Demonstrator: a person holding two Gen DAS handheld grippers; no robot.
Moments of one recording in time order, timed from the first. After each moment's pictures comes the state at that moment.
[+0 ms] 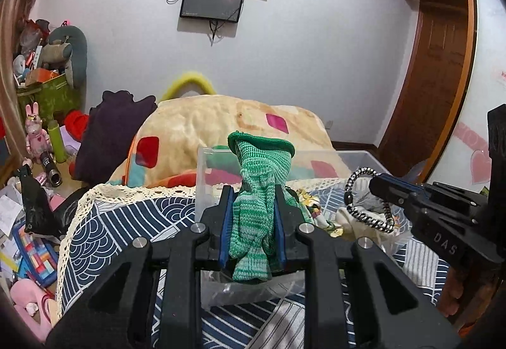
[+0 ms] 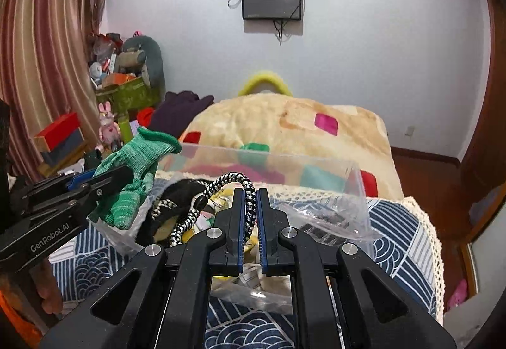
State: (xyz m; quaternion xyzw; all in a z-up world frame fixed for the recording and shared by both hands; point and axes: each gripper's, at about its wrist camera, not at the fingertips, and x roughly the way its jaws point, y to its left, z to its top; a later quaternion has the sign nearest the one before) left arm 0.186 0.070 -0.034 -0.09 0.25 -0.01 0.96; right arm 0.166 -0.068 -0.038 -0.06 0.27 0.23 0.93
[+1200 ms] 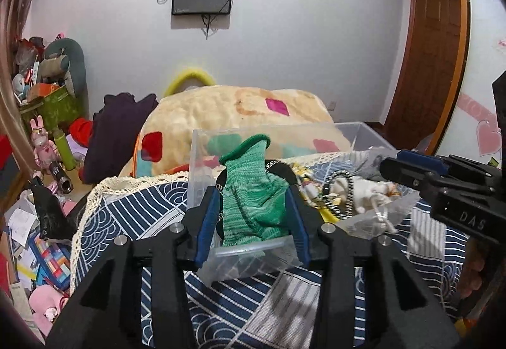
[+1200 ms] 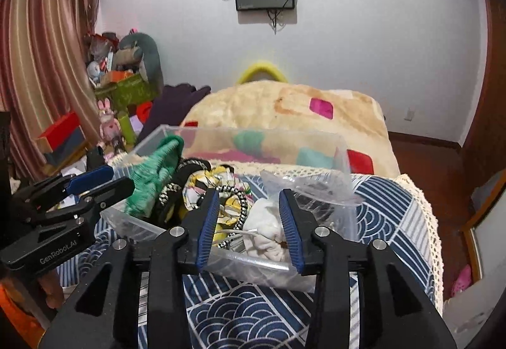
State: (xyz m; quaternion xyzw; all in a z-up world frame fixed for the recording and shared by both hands) left arm 0.173 0.048 -0.036 -0.04 0.28 0.00 0.96; right arm 0.153 -0.094 -0.033 -0.04 0.29 0.23 0.93
